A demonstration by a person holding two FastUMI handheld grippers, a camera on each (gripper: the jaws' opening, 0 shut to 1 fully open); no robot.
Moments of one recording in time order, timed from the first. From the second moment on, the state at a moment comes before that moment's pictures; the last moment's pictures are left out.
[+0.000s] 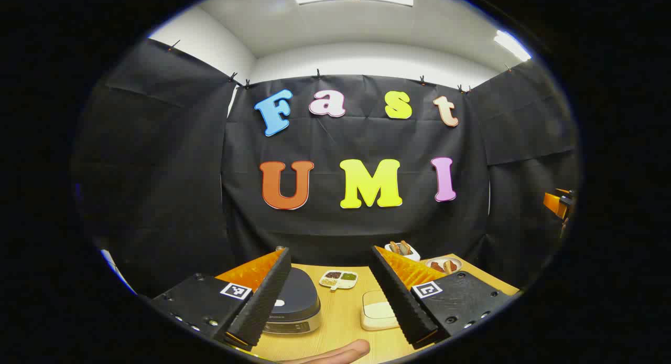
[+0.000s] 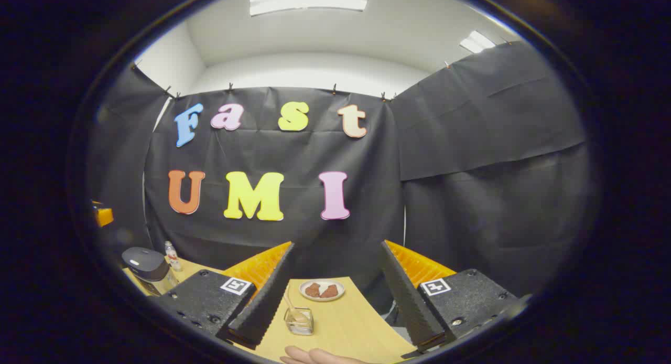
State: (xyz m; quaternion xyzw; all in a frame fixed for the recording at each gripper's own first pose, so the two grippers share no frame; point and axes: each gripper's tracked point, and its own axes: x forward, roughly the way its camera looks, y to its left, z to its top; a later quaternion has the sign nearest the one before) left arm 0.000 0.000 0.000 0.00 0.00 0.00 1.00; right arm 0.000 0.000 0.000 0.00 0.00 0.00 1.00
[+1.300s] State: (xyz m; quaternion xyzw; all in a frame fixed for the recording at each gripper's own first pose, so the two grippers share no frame) left arm 0.040 0.078 -0.060 0.04 0.08 0.06 0.99; right arm -0.043 0.032 -0.008 0.00 -0.03 0.06 1.00
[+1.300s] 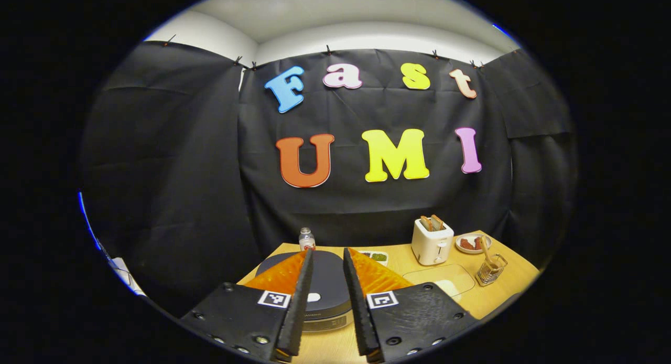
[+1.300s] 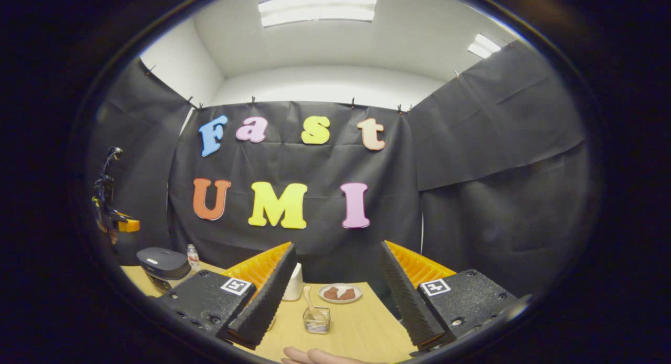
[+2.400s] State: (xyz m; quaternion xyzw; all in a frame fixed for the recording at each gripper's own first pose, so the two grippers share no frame) left arm 0.073 0.139 -0.212 0.02 0.30 0.15 0.94; right arm -0.017 0.038 -0.076 0.03 0.04 0.07 1.00
